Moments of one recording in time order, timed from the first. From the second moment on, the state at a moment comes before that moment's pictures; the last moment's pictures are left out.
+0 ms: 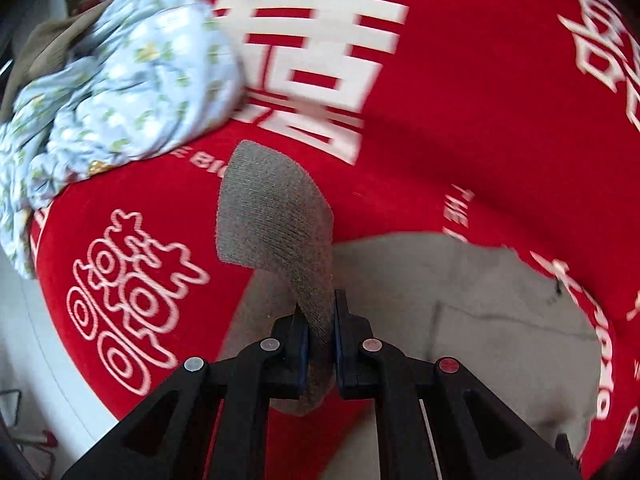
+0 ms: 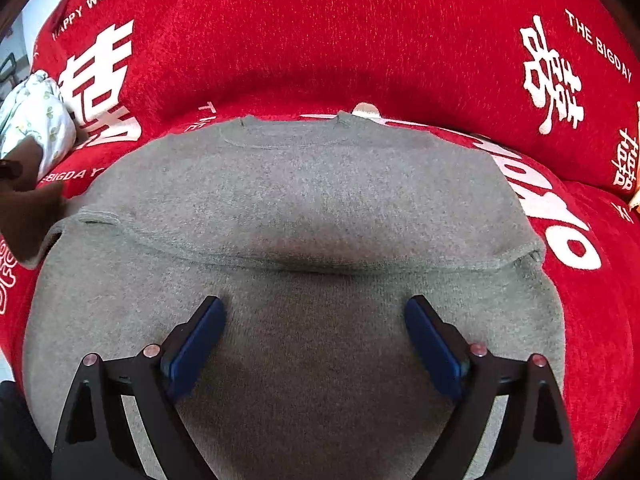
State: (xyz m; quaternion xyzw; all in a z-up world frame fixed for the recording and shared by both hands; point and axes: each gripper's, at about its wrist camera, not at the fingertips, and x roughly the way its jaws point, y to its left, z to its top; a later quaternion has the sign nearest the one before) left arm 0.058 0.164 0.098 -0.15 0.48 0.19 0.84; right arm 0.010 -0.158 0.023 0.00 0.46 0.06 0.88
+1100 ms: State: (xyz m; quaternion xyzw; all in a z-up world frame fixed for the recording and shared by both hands) left arm 0.093 -0.048 0.110 -0.04 0.50 0.09 0.86; right arm -0.006 -0.250 0.029 0.07 0.45 0.05 0.89
